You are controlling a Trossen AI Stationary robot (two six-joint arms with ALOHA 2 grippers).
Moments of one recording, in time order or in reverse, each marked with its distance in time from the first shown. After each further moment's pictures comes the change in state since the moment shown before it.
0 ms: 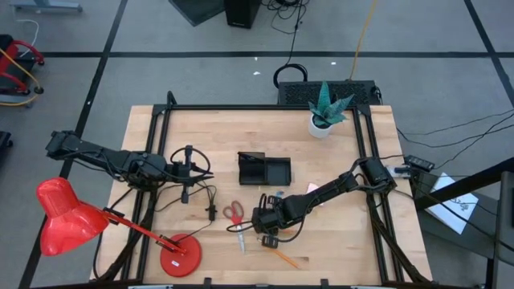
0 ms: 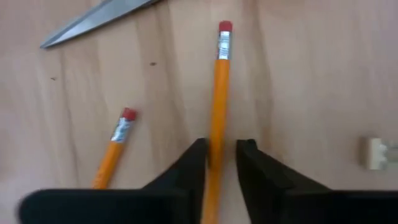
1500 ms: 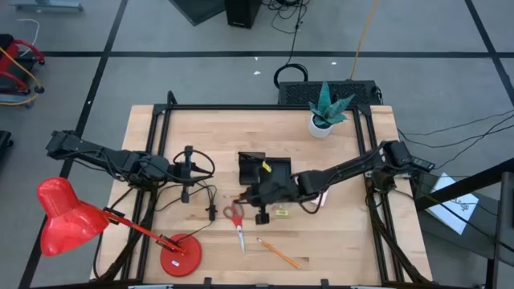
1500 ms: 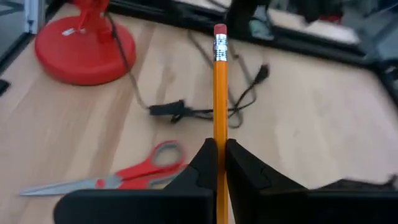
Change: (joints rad) left arm 0.000 0.000 0.001 -0.090 -0.028 -0.016; right arm -0.138 -0.343 -0.006 0.431 0.294 -0.610
